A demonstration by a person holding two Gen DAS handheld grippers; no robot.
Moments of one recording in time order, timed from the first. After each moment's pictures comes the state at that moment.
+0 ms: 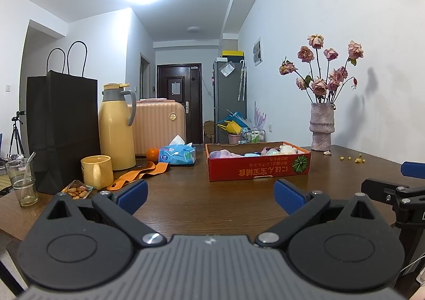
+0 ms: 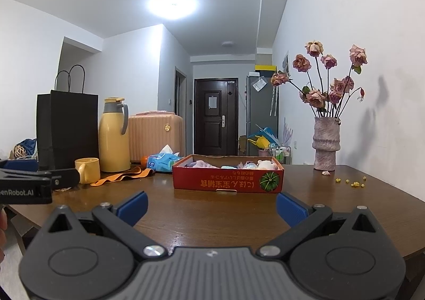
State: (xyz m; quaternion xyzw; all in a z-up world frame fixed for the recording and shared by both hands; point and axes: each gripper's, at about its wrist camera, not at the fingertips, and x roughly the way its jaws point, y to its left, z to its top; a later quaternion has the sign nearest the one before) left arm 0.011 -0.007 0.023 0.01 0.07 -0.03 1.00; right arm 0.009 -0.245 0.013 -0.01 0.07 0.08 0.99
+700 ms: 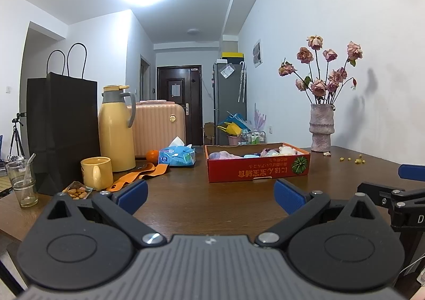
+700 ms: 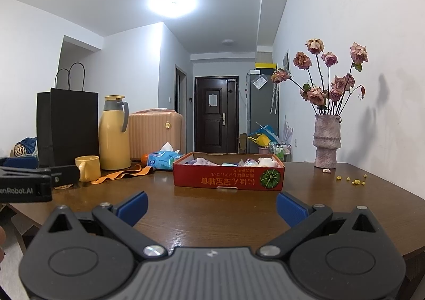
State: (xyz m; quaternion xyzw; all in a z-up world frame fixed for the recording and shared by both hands) left arm 0.009 -0.007 0.024 0.01 0.07 -0.03 1.00; right arm 0.009 -0.244 0.012 -0.01 0.07 0.08 0.99
